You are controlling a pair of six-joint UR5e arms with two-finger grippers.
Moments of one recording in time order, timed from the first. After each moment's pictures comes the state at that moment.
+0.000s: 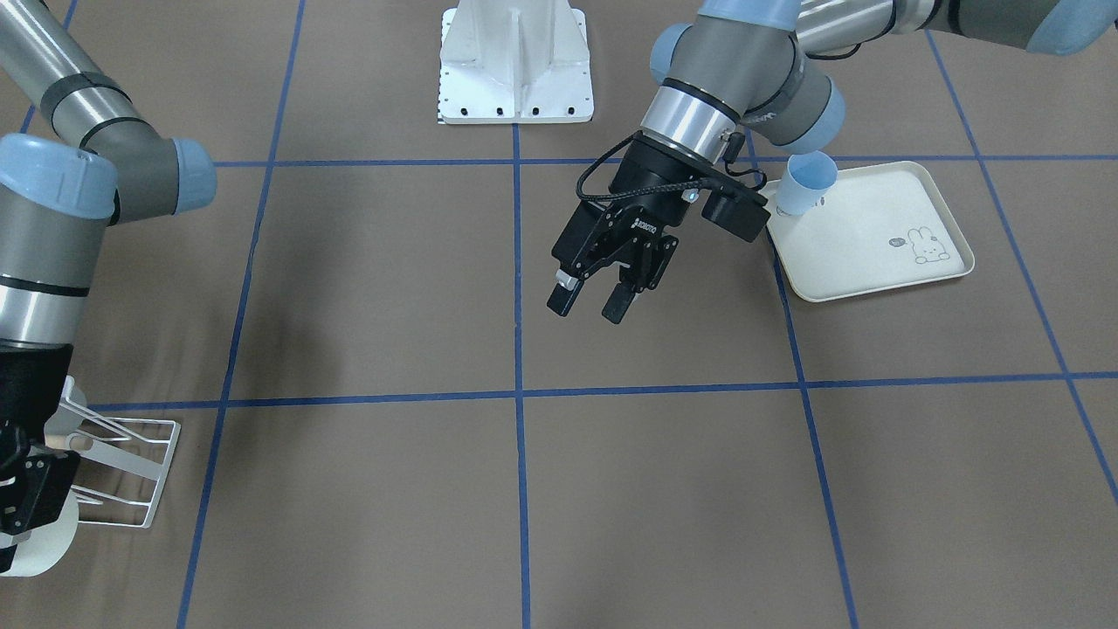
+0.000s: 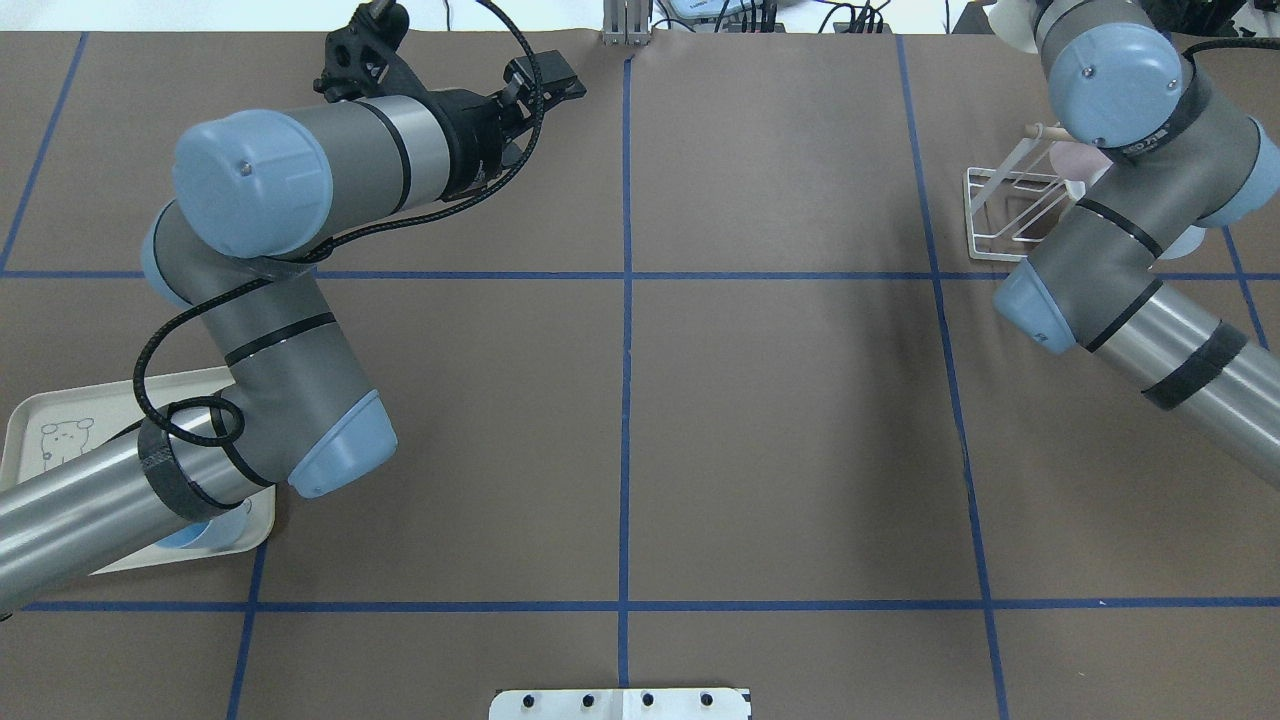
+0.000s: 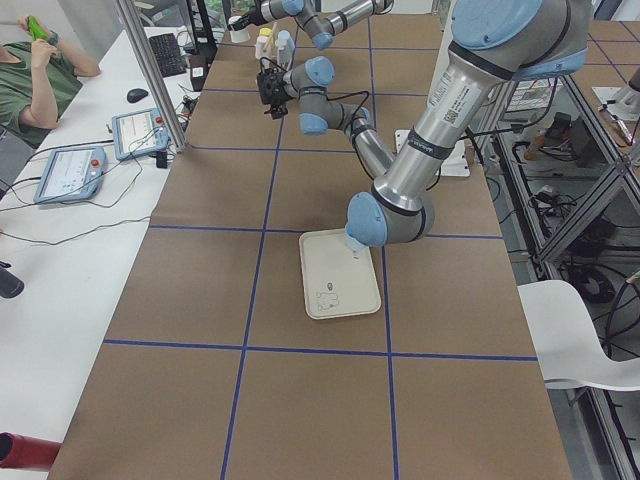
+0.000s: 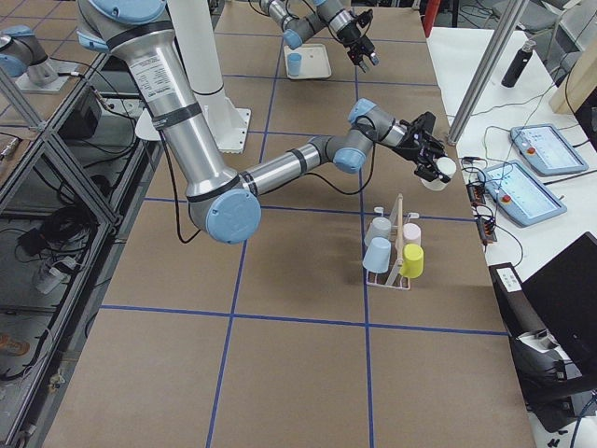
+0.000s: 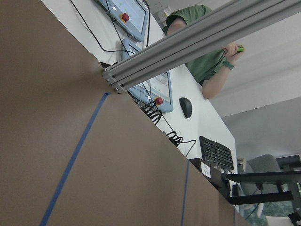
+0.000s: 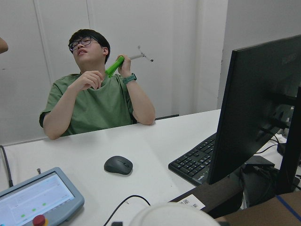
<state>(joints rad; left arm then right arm) -0.68 -2.21 -1.70 -2.27 -1.52 -1.77 0.96 -1.10 1.46 -0.96 1.09 1.15</state>
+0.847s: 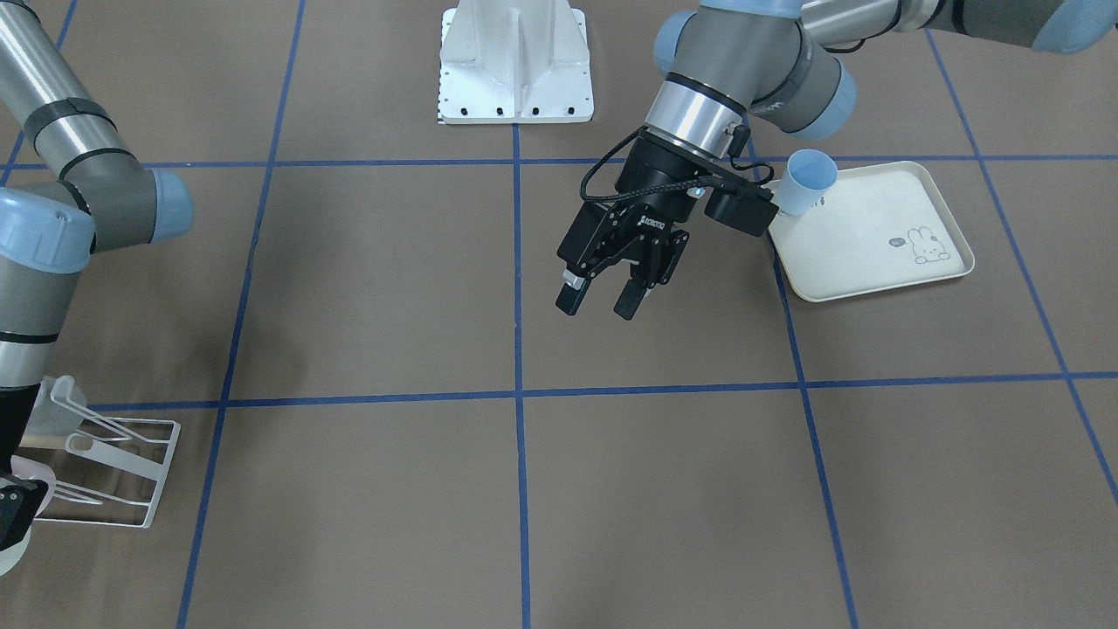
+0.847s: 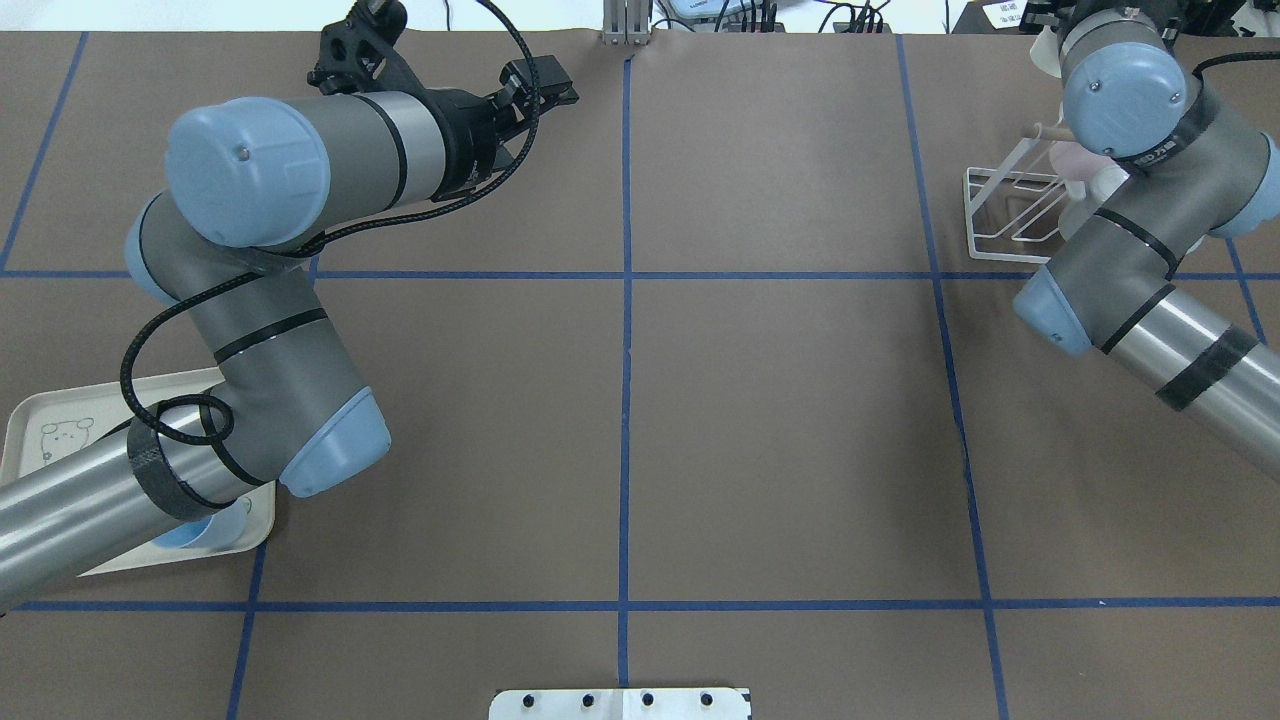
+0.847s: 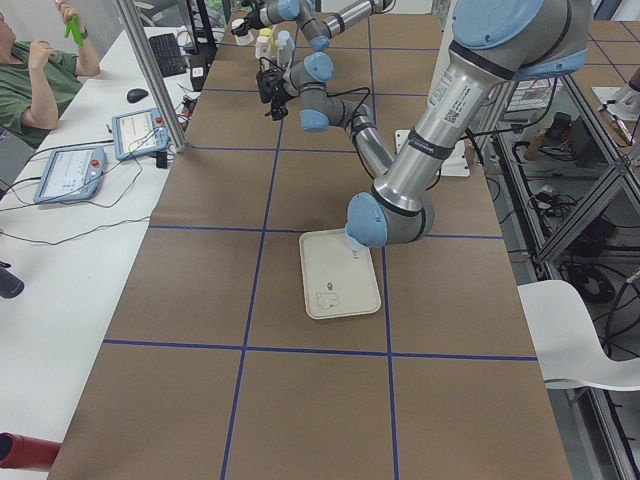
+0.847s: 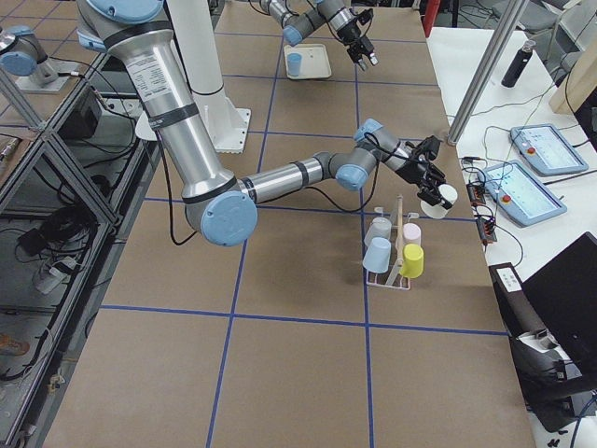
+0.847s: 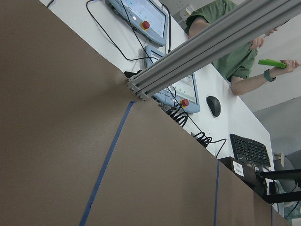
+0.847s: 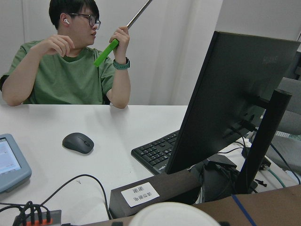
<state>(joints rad) -0.68 -2.20 -1.71 -2.23 -1.54 -1.75 0.97 -1.14 1.40 -0.96 1.10 1.04</state>
